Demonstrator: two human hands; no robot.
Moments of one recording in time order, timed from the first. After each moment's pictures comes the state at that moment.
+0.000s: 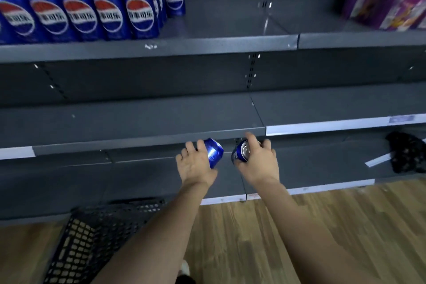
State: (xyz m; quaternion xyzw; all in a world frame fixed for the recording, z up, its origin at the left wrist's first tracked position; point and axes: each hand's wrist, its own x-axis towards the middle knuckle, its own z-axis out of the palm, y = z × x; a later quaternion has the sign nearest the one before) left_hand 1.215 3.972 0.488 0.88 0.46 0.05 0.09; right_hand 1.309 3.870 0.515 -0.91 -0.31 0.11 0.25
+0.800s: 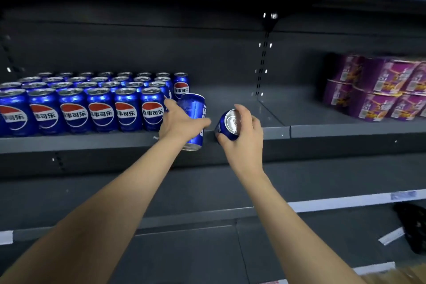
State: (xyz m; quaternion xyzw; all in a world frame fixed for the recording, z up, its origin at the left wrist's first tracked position) left_hand 1.278 4.104 0.737 0.75 0.45 0.33 0.35; right_hand 1.353 3.988 0.692 -0.72 -0.38 -0.11 0.57
